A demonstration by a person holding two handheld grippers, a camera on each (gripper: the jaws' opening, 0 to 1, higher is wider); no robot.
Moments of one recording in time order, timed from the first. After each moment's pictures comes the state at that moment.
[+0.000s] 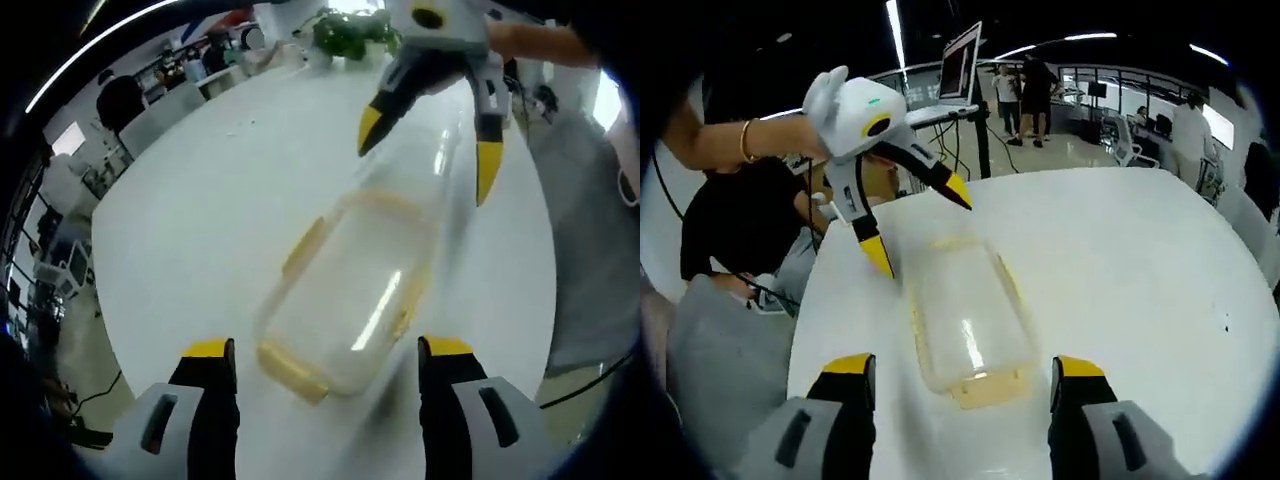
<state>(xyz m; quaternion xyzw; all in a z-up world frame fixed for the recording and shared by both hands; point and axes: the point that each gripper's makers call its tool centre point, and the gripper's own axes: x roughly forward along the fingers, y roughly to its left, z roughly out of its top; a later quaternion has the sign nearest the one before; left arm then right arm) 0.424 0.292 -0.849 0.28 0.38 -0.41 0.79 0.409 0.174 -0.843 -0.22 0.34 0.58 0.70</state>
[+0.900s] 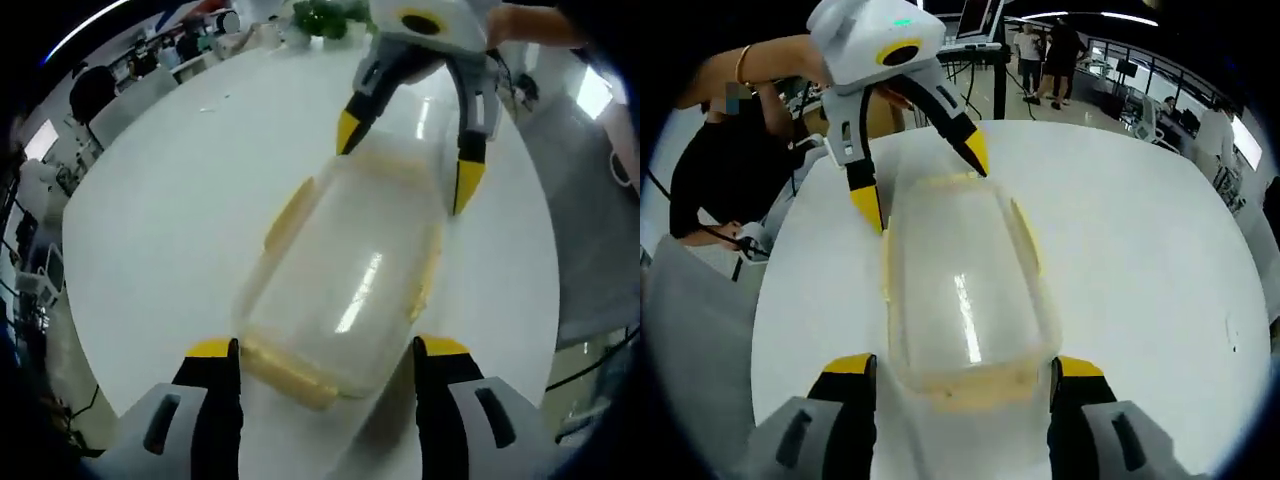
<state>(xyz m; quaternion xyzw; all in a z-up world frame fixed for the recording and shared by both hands) 0.427 0.295 -0.886 0.29 0.41 -0.45 0.74 0.415 0.177 -0.890 -0.30 0.39 0.57 0.66</state>
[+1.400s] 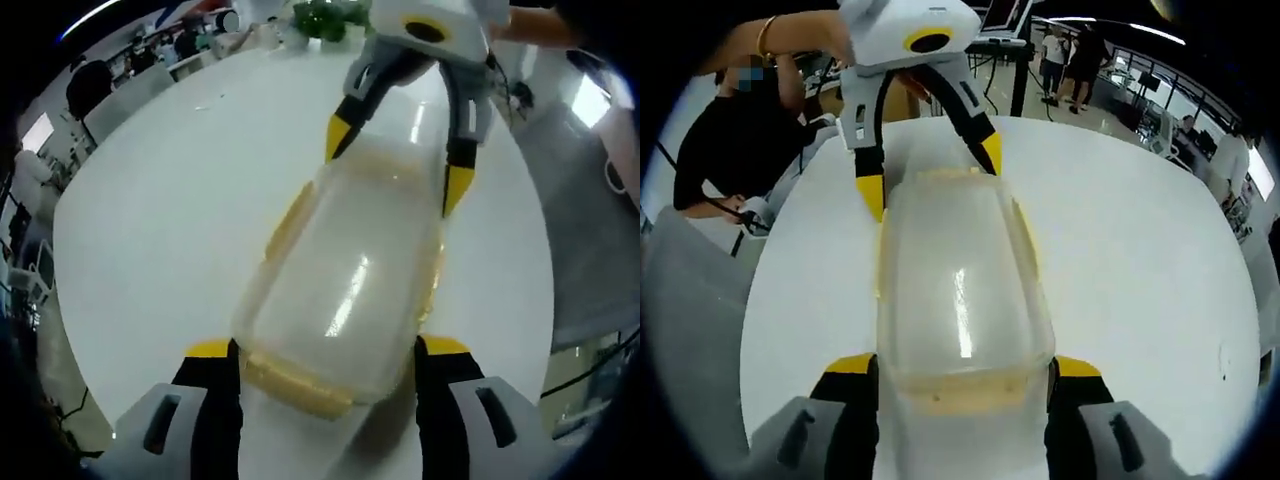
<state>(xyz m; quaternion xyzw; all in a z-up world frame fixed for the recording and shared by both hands) 0.425 0.289 -0.885 0.26 0.42 -0.47 0.73 0.419 0.177 -0.892 -0.34 0.38 0.58 0.63</state>
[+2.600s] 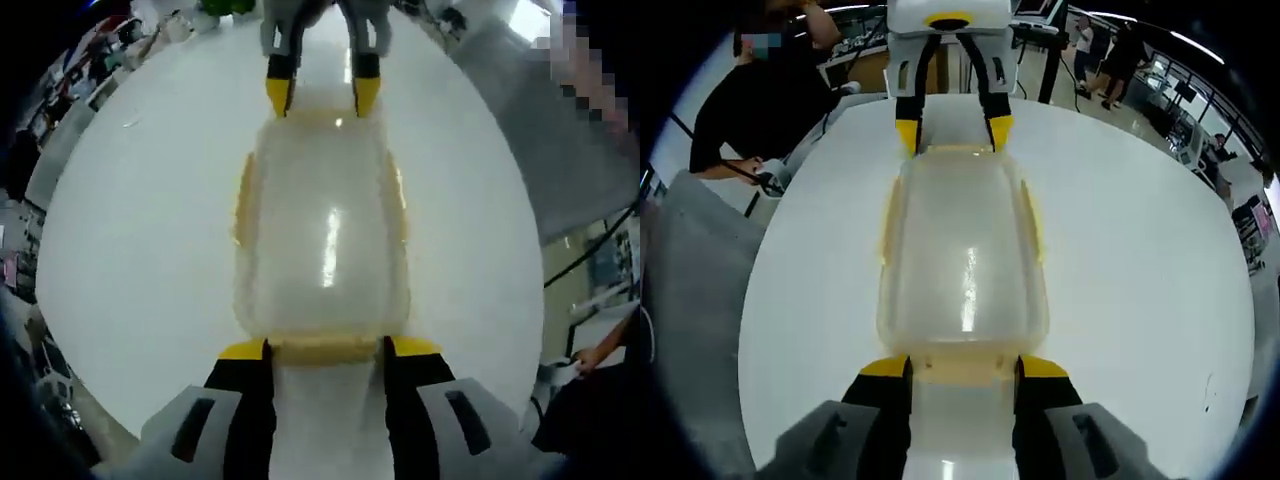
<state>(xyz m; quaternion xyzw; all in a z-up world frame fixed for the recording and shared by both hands) 0.413 0.329 -0.888 0.41 0.45 -0.55 0.57 0.428 0.157 -0.890 -0.40 0.38 0.61 0.57</state>
